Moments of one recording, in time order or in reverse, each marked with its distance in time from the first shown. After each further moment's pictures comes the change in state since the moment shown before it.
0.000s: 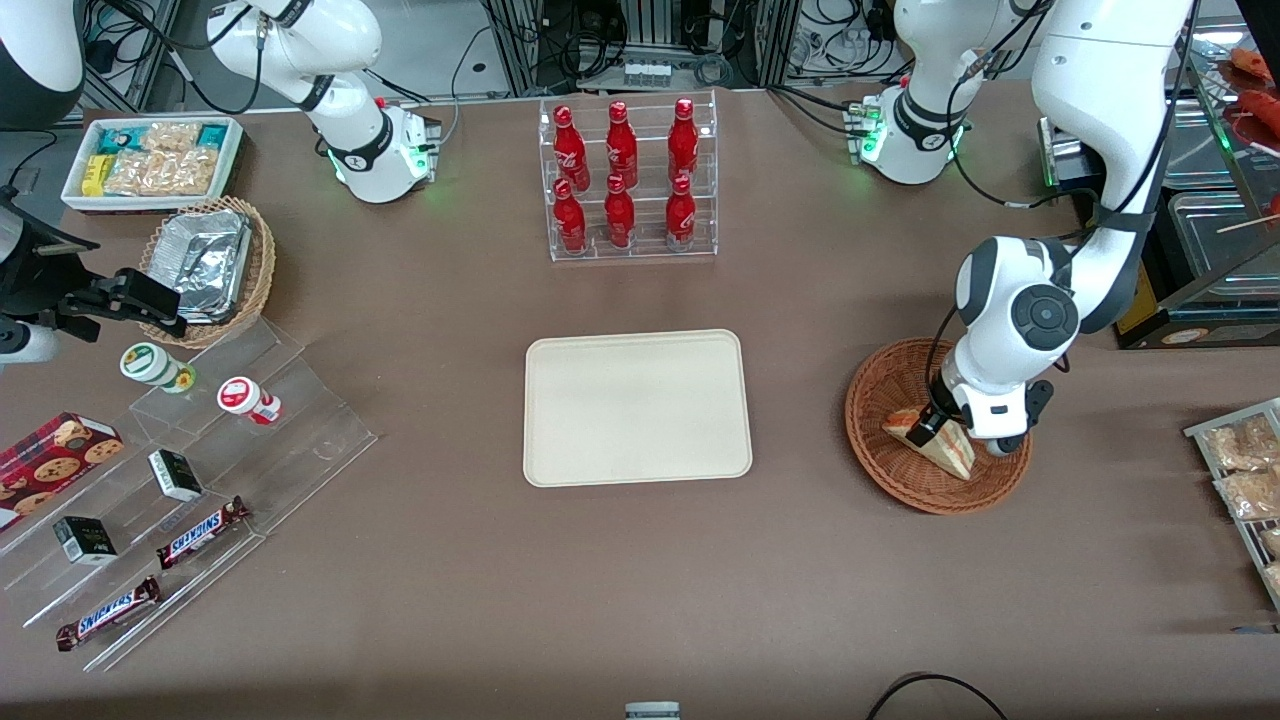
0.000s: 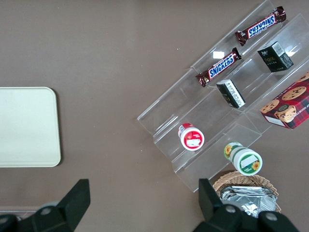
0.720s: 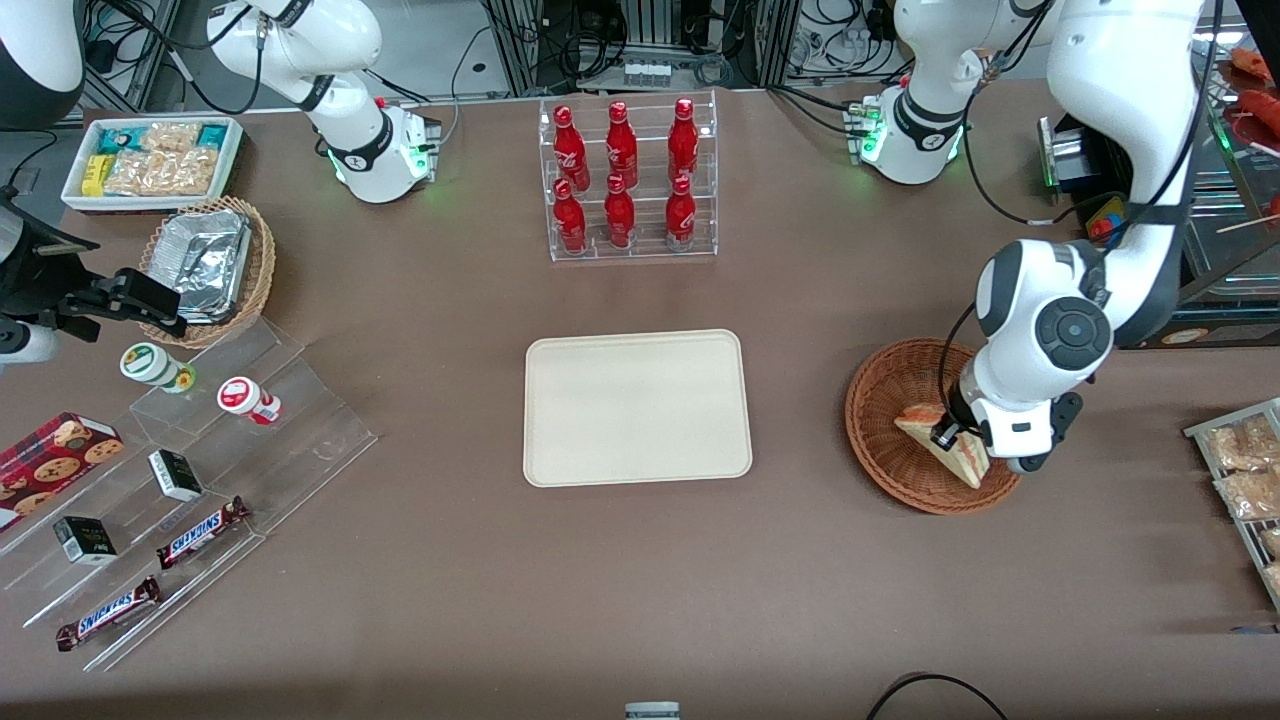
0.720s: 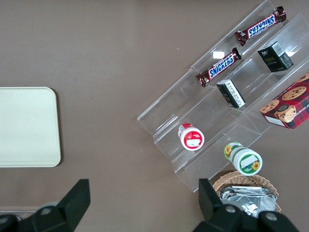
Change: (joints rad) arm -0.010 -0.021 -0.021 0.248 0.040 -0.341 0.000
